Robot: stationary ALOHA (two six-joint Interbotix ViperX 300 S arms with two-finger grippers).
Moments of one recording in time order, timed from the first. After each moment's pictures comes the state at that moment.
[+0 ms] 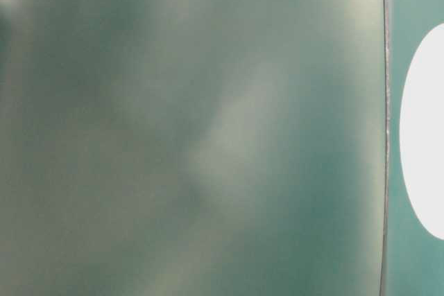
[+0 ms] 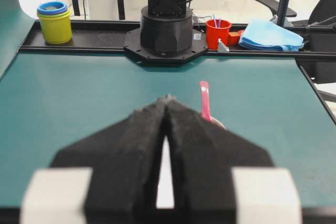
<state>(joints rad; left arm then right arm) 0.00 -0.97 1.19 0.00 -0.29 0.00 0.00 -0.96 1.17 0.00 -0.29 0.00</state>
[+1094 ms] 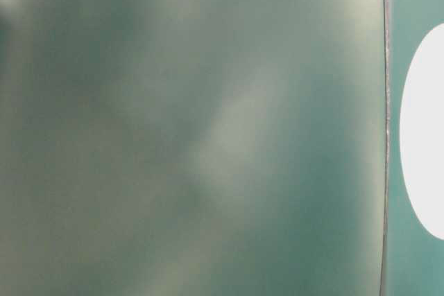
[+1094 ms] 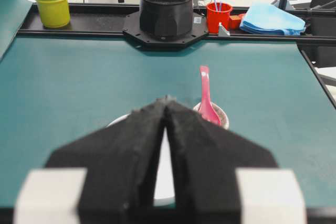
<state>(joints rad) 0.00 -0.96 1.17 0.00 -0.23 -0.01 -0.01 -0.92 1.16 0.00 -0.27 0.01</state>
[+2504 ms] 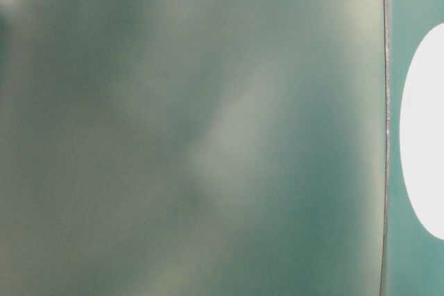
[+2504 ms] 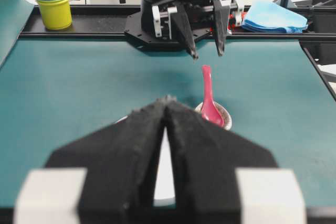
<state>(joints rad) 0.00 -0.96 1.17 0.01 -0.23 0.01 0.34 -0.25 1.38 0.27 -0.95 0.01</state>
